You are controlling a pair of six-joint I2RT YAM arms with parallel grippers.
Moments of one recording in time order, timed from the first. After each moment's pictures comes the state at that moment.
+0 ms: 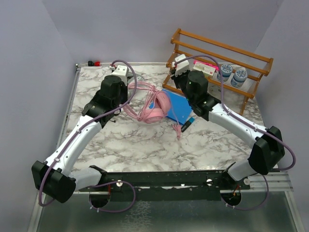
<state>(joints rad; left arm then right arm) -0.45 1.18 1.16 -0.42 -0.24 -0.13 0.71 1.50 1.22 0.26 0.35 -0.33</state>
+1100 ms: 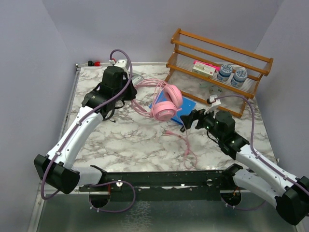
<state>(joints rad) -0.46 1.27 1.36 -0.63 -0.03 -0.39 0.56 0.85 0.52 0.15 0.01 0.30</state>
